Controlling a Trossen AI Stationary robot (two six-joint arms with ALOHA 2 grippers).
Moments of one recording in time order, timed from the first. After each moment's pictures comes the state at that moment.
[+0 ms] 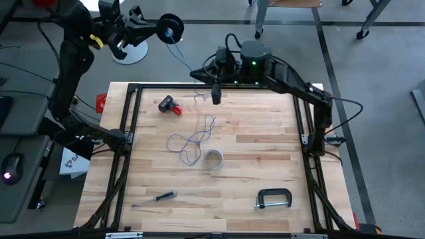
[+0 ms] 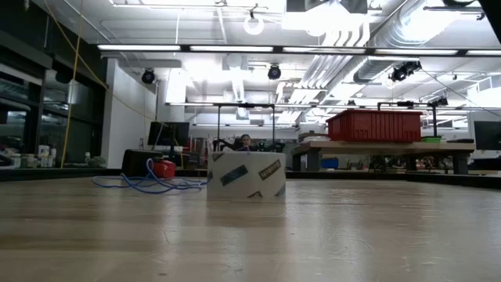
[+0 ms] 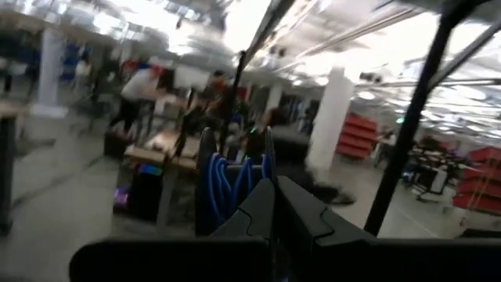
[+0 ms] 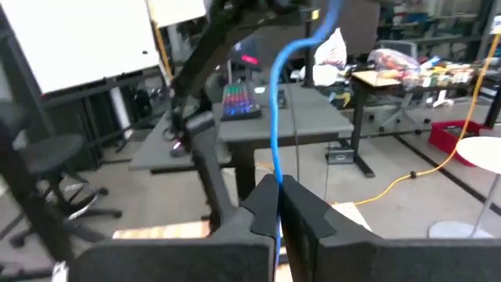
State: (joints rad) left arm 0.87 1.37 2.07 -0.43 0.87 -0.44; right arm -0.16 1.87 2.35 -0.56 -0.11 0.05
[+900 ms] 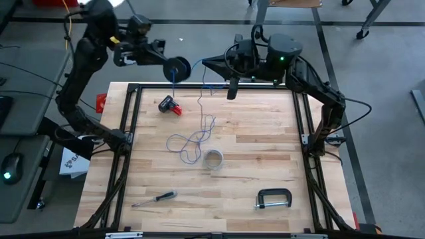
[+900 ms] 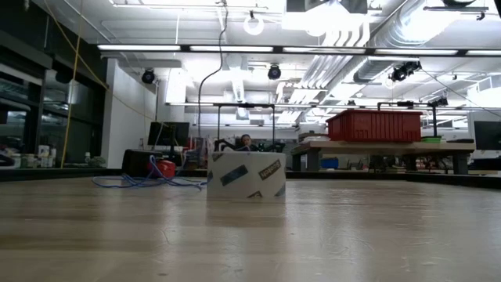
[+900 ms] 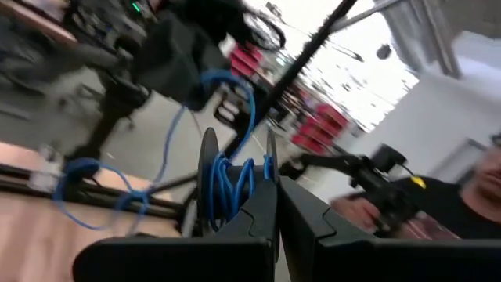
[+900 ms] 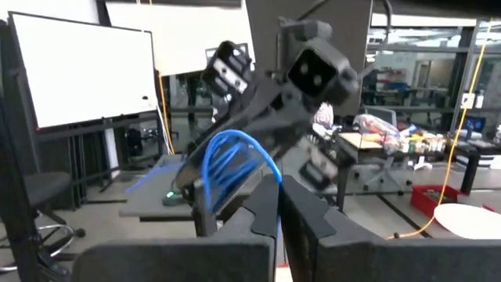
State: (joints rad) left arm 0.73 1.45 2.07 -0.56 1.23 -0.69; right arm -0.15 1.79 2.36 -0.46 -0.06 -0.03
